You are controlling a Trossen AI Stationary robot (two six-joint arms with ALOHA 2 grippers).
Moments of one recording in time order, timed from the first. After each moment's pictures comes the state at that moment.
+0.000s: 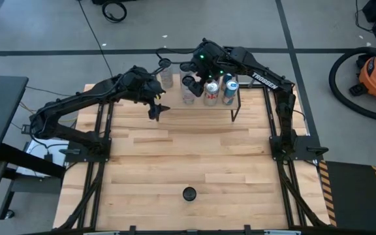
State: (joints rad) left arm 0.47 1.29 1.21 -0.57 0.16 0.12; right arm -0.40 1.97 2.35 -1.27 0.01 0.12
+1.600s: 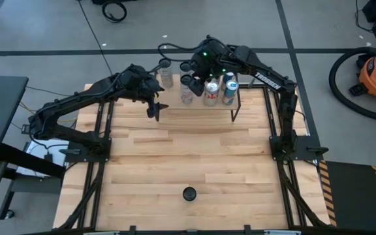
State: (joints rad) left arm 0.49 1.28 1.20 -0.58 0.16 0.15; right arm -0.40 1.94 2.36 -1.21 -0.08 0.08
